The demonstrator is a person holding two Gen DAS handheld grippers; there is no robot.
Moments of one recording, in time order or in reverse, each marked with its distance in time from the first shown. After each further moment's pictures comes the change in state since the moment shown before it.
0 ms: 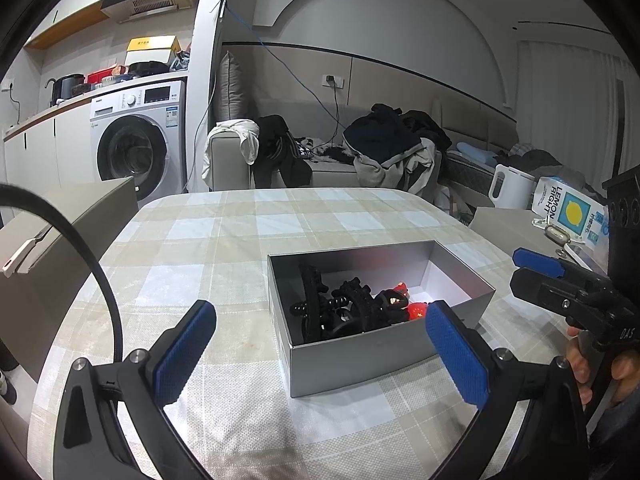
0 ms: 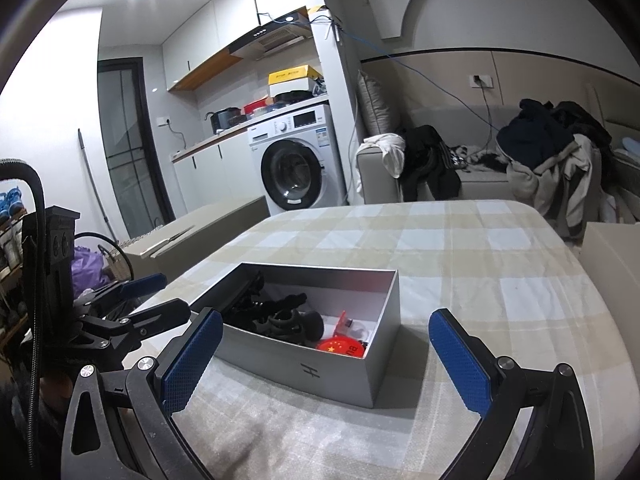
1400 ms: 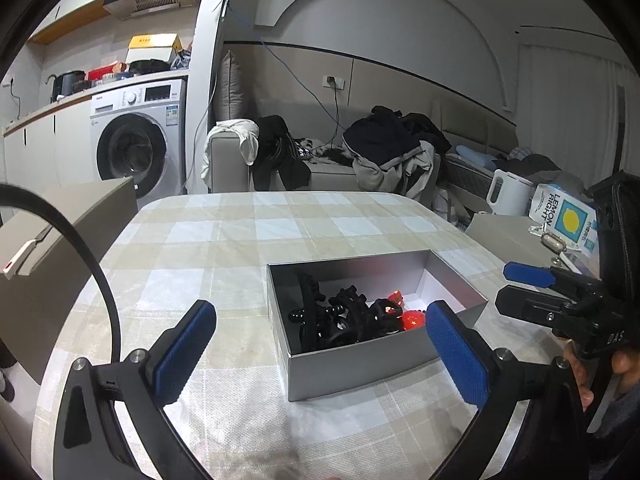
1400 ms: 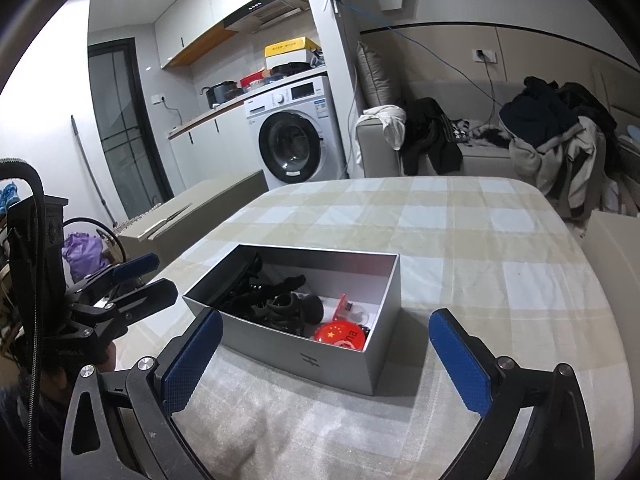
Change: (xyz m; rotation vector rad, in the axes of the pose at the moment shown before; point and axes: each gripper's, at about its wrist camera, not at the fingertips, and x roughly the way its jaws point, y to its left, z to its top) left arm -0.002 0.002 0.008 -0.009 0.000 -0.007; right arm 0.012 0.001 0.010 0.005 0.117 -0.003
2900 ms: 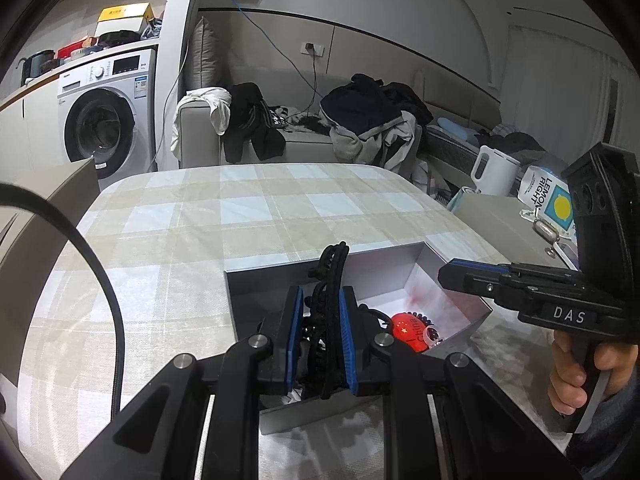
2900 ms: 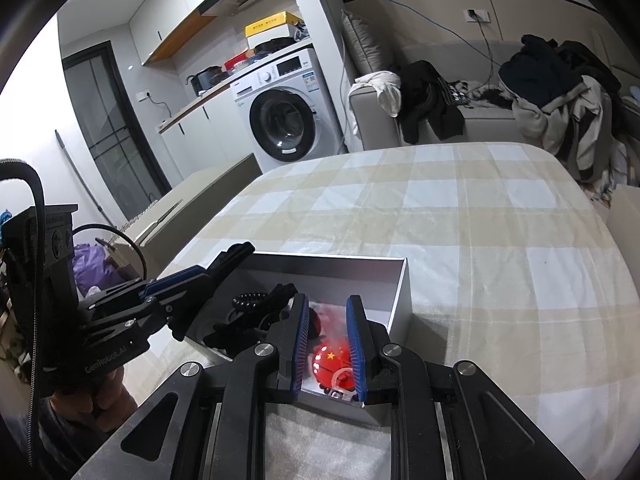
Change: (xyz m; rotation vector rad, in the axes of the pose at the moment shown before) left arm 0.037 -0.002 0.018 0.003 0.136 -0.106; right arm 0.038 -0.015 0.022 0.102 0.114 0.031
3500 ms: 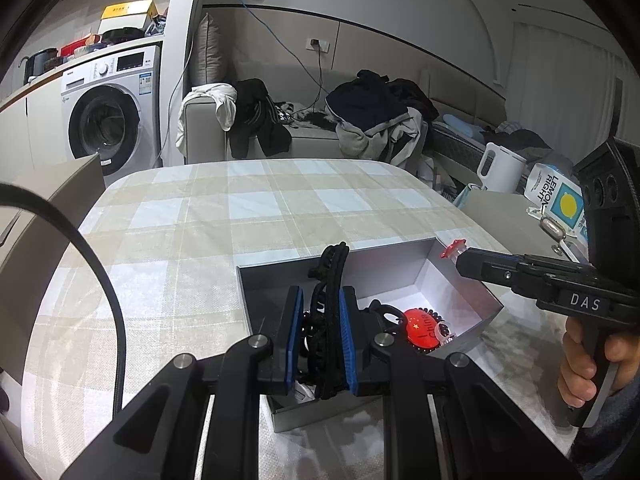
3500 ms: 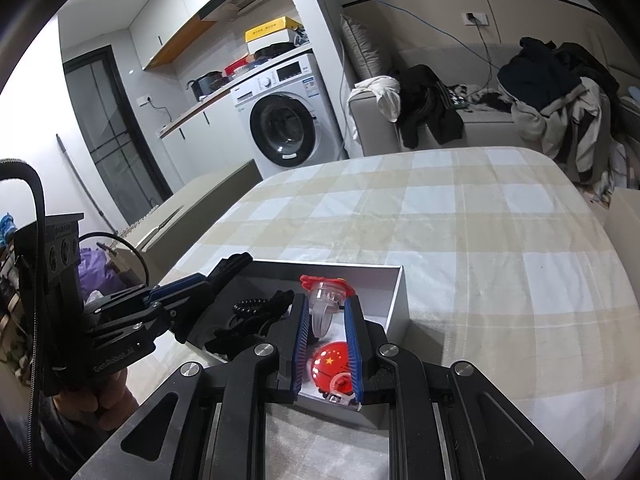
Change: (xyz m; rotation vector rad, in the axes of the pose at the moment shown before) left arm 0.000 0.007 -0.001 -0.005 0.011 0.022; right arm -0.004 -0.001 0.003 0.003 -0.014 0.003
